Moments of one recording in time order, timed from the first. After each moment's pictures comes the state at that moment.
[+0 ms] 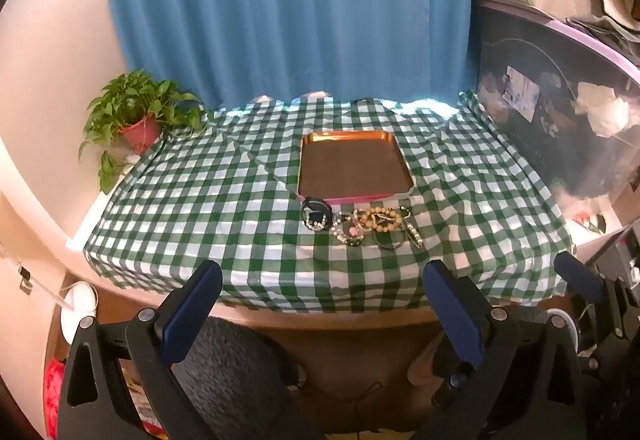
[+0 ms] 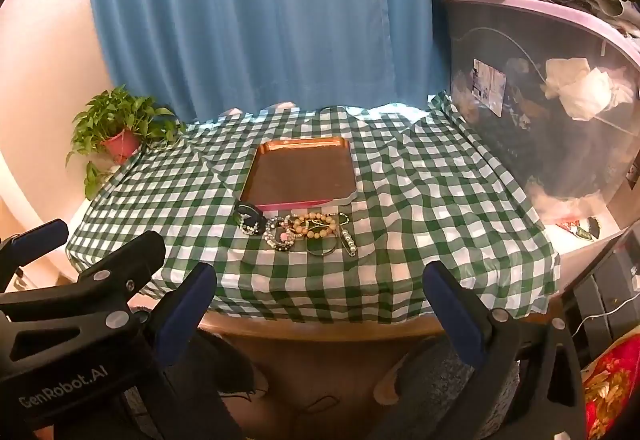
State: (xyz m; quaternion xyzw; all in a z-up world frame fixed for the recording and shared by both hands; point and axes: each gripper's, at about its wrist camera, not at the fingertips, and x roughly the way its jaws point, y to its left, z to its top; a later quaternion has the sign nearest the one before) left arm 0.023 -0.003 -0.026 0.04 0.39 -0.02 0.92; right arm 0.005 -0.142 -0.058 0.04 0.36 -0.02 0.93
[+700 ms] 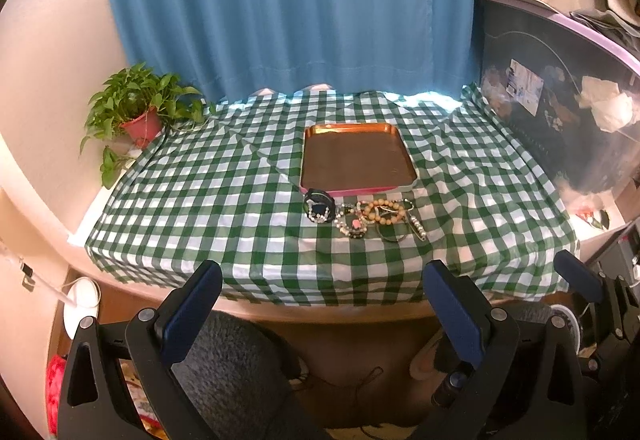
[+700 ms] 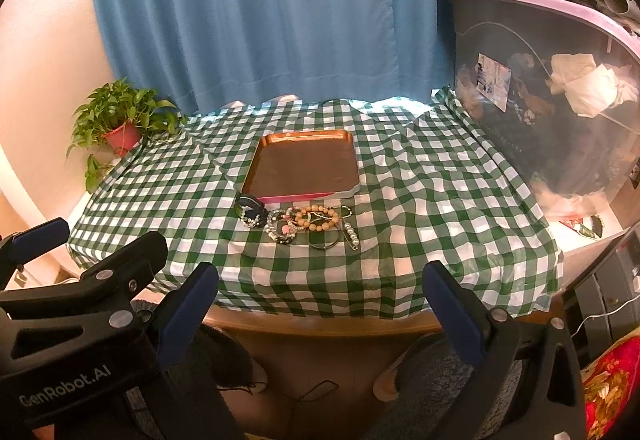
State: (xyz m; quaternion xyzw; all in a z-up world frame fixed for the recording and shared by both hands) left arm 0.022 0.007 -0.032 0.04 0.40 -0.02 0.92; right arm 0.010 -0.139 -0.064 0.04 0.37 -0.01 0.93
